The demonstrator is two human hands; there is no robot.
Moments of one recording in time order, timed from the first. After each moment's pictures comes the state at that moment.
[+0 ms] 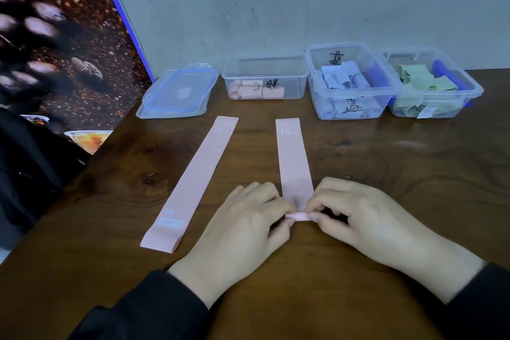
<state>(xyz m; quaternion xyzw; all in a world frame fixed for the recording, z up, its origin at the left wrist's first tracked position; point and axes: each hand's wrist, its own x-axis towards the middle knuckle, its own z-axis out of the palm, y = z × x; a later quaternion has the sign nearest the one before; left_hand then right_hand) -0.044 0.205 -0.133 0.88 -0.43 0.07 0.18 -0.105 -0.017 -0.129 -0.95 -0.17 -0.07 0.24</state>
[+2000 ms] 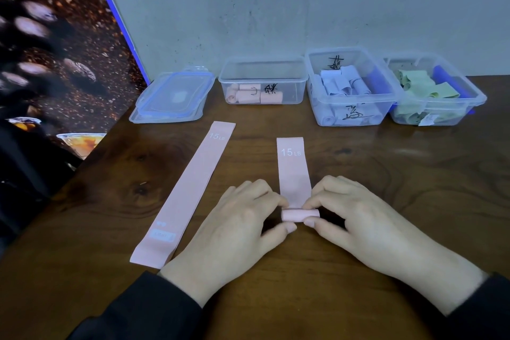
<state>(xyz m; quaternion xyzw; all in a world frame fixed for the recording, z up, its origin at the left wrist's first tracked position) -0.030 0.200 -0.123 0.90 -0.39 -0.01 0.20 -0.096 -0.019 -0.130 -0.96 -0.14 -0.05 0.24</state>
